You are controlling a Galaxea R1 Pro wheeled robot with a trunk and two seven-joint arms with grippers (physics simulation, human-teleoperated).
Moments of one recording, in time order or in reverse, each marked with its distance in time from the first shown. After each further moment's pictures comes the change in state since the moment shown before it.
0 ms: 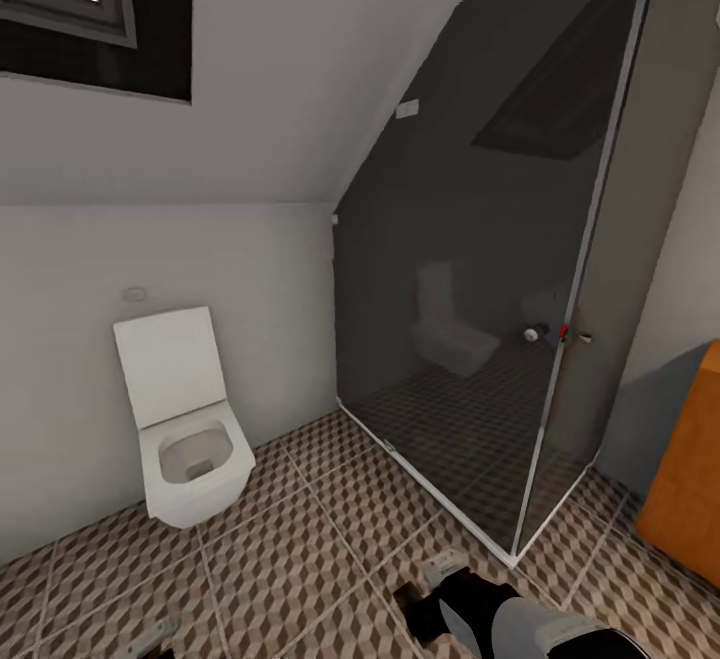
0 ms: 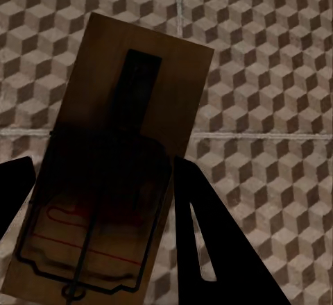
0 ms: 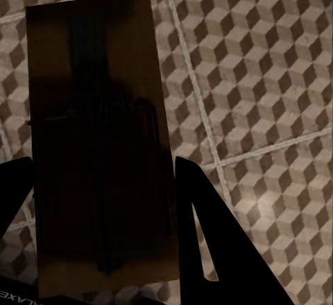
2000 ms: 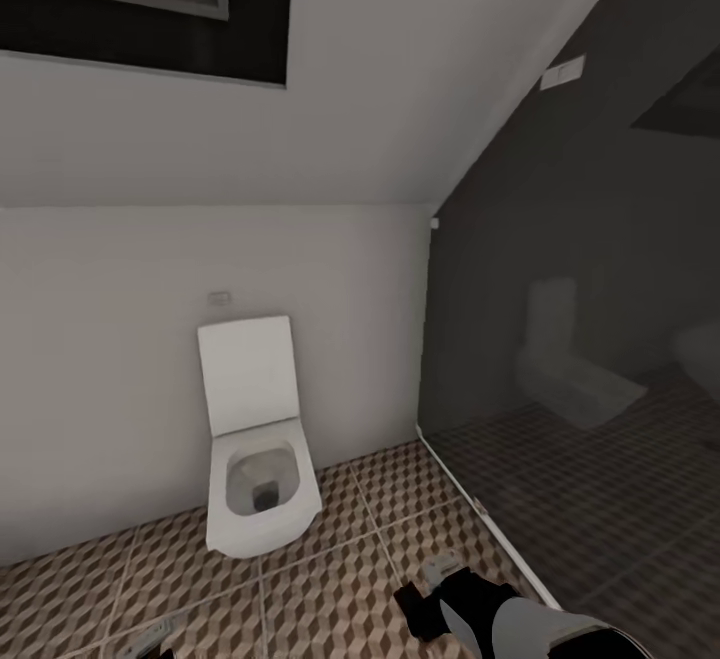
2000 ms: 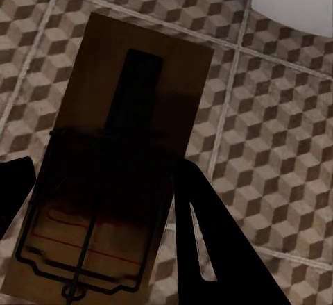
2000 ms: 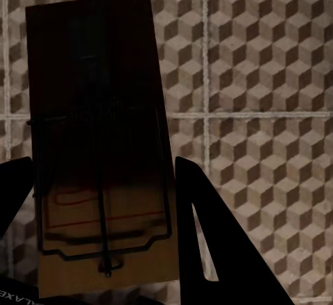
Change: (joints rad) left arm 0.000 0.002 -0.002 0.001 0.002 0.002 0.000; right arm 0.000 -0.001 0.002 0.000 0.003 0.002 0.000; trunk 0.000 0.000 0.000
